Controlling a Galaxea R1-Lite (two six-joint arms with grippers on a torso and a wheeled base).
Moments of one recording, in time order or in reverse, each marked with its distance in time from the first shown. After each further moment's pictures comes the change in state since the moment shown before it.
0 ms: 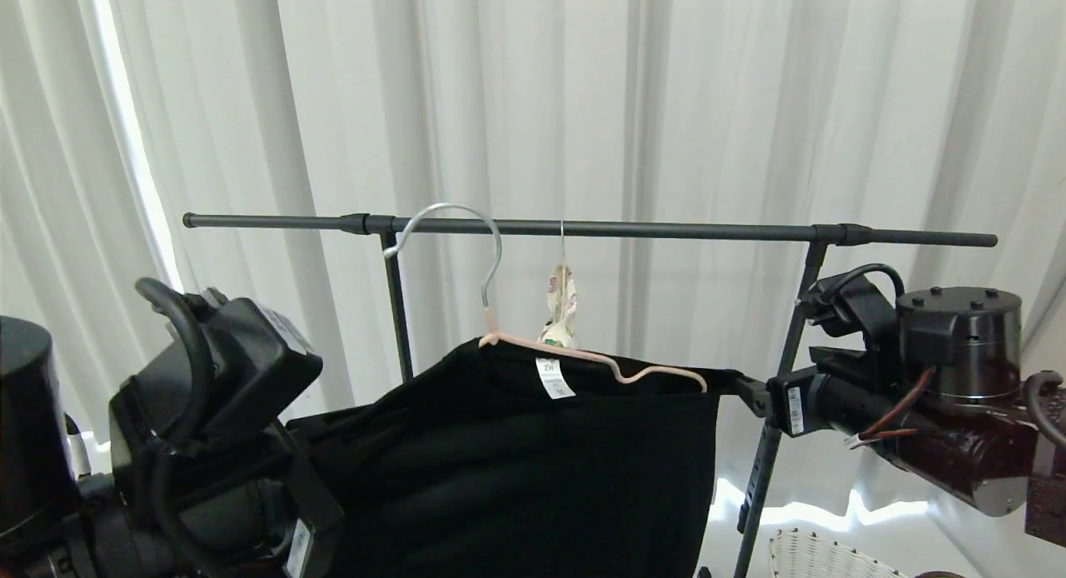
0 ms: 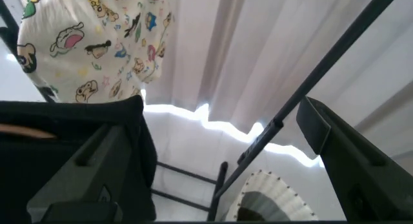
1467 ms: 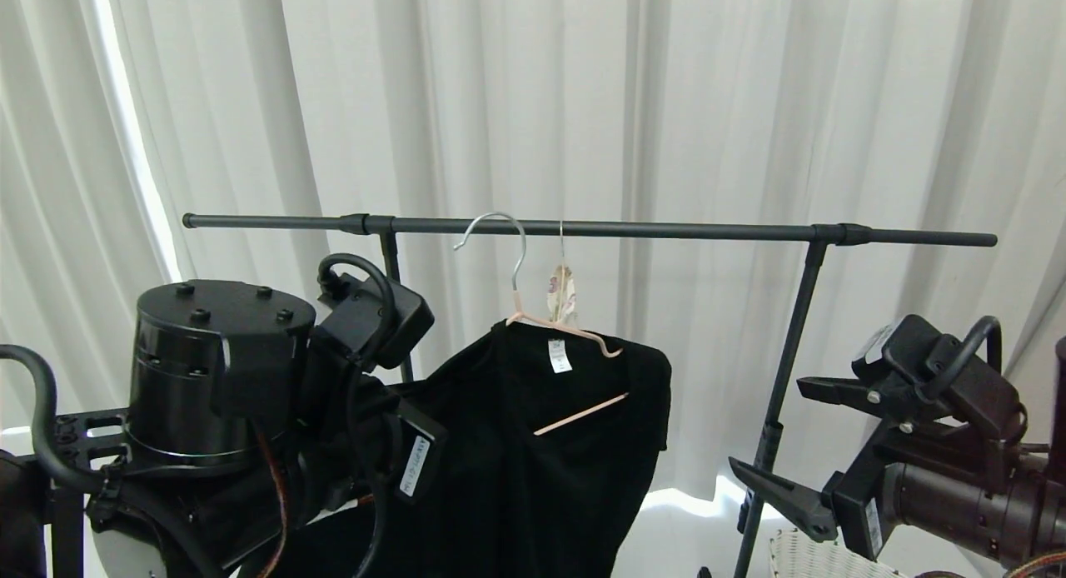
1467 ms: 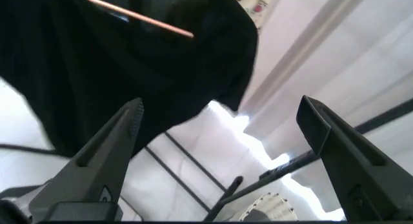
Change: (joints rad) left arm 0.009 0.259 -0.121 -0.025 0.153 -0.157; right arm 0.221 -0.282 0.087 0.181 0.167 -0.165
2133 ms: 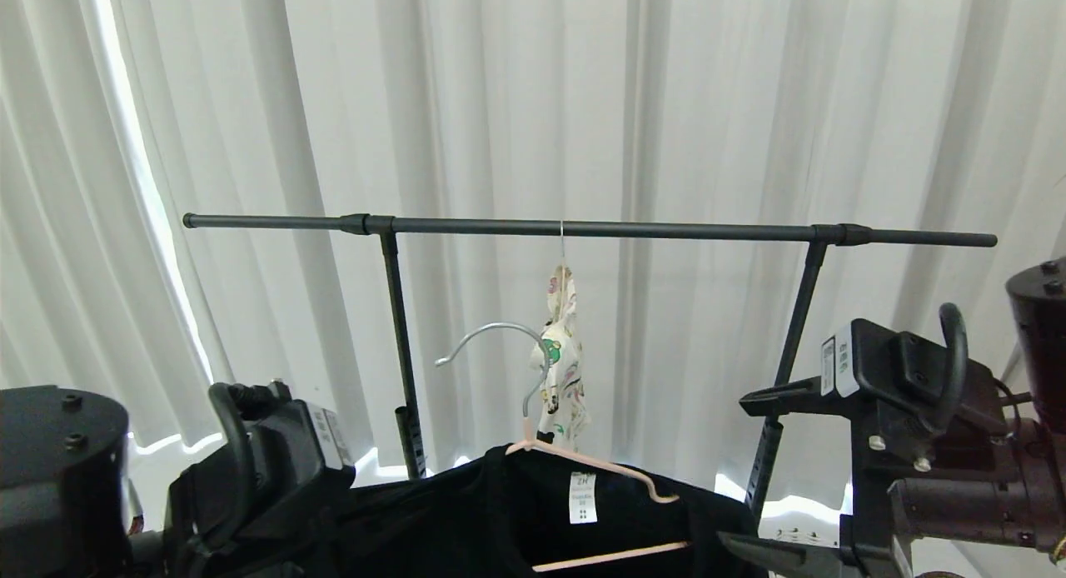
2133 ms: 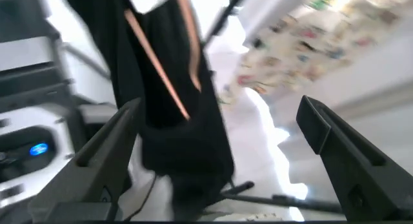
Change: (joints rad) left arm 0.022 -0.235 0.263 -0.065 -0.391 0.239; right arm 0.012 0.032 -0.282 0.441 0.352 -0.227
